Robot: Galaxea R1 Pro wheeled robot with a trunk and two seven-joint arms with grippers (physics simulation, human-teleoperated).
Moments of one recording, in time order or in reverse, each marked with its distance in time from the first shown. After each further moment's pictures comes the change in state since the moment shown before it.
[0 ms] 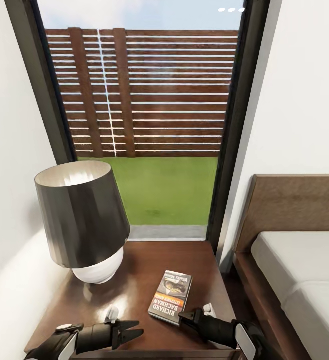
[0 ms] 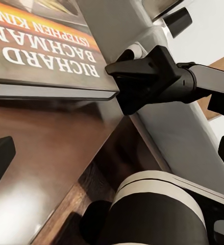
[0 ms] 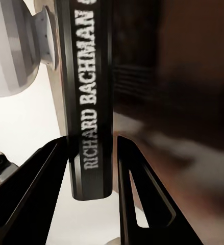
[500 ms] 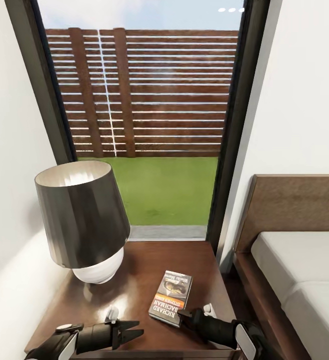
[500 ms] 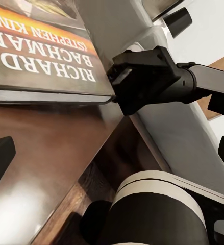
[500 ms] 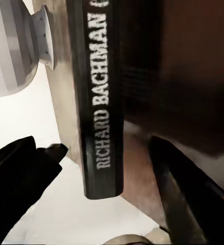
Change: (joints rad) left arm 0.000 0.000 0.000 0.000 0.000 -0.001 0.000; right arm 0.000 0.000 0.000 0.000 0.005 -0.002 -0.001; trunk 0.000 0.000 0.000
